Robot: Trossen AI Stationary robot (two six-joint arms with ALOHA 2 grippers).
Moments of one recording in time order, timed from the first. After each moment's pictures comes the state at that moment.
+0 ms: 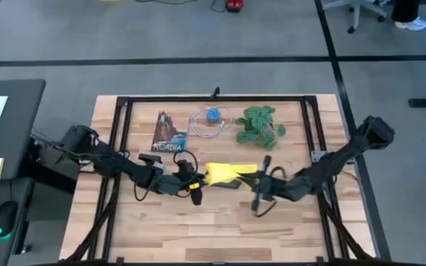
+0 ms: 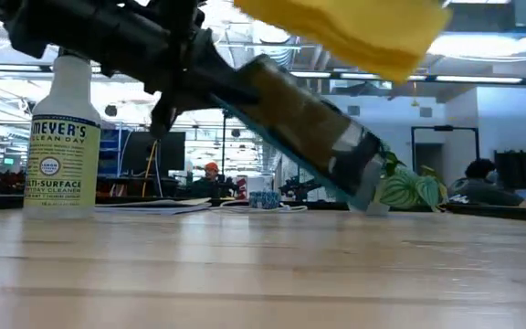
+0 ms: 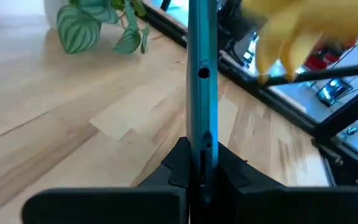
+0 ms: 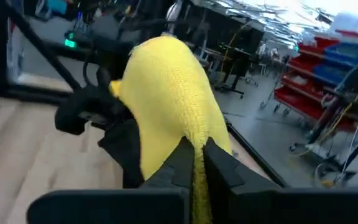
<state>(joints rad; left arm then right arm) -0.36 1.60 0.68 0.60 -0.61 -0.71 0.53 1.46 0.75 0.62 0.89 -0.31</state>
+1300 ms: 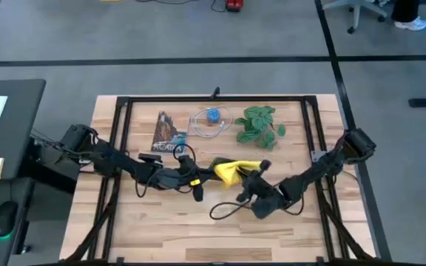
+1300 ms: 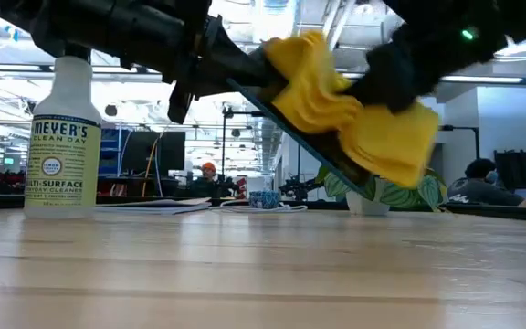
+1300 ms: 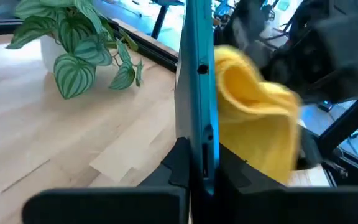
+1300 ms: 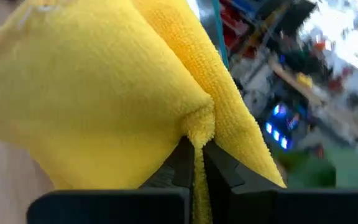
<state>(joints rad) -0.35 1.59 0.68 0.70 -0.57 -0.55 0.53 1.69 0.82 -0.02 1.26 0.45</state>
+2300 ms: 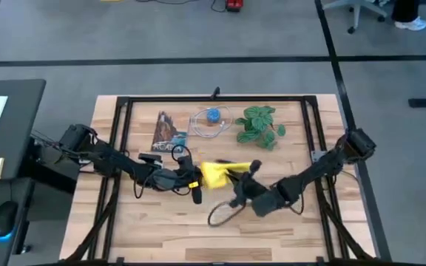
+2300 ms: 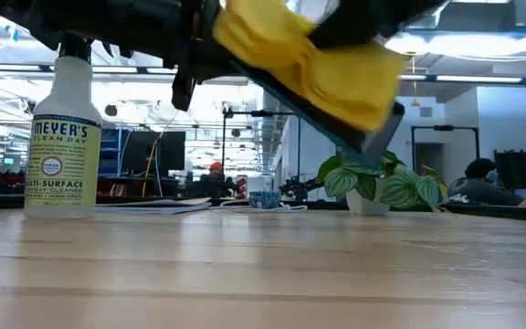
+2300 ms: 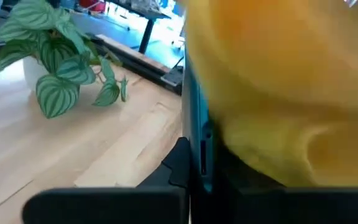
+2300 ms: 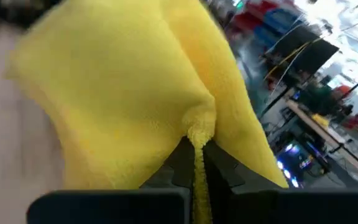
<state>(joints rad) -0.35 1.59 0.68 0.77 -0.58 -0.49 0.55 1.69 0.95 0.15 1.18 -0.01</state>
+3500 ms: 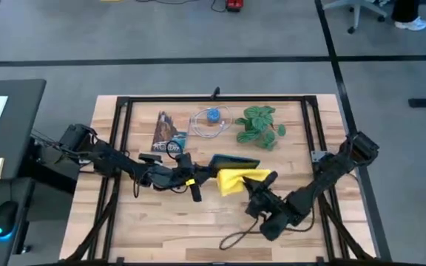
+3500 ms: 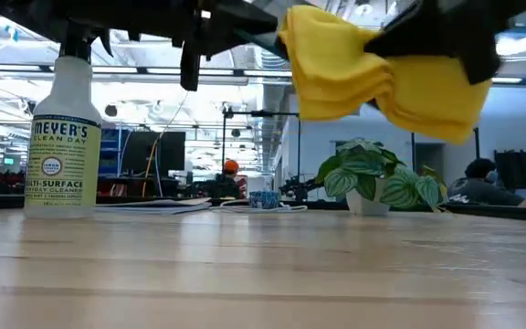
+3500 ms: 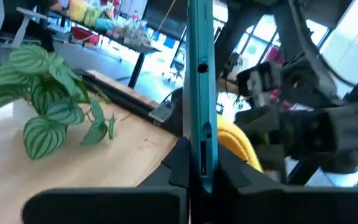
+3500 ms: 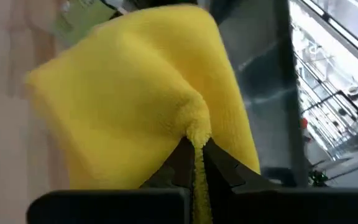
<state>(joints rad) -0.35 1.59 0.68 0.94 -0.60 -0.43 0.66 1.69 0.98 -0.17 1.39 0.06</state>
